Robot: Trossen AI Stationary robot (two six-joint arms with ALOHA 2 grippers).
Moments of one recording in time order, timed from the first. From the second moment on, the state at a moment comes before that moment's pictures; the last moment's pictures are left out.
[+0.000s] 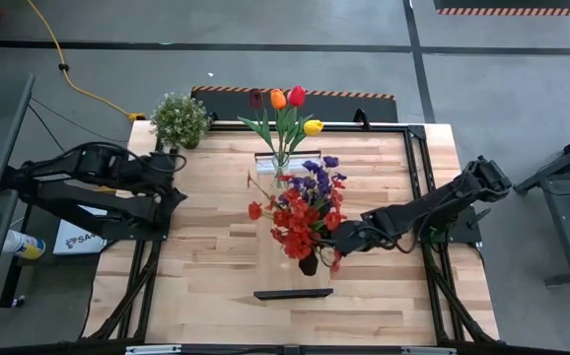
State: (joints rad) left arm -0.01 0.70 1.04 -1.42 -0.26 -0.72; right arm 0.39 1.57 1.21 0.02 0.55 0.40
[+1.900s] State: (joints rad) left arm -0.01 0.60 1.04 -1.47 -0.27 -0.63; right arm 0.38 1.75 1.48 -0.32 0.55 0.42
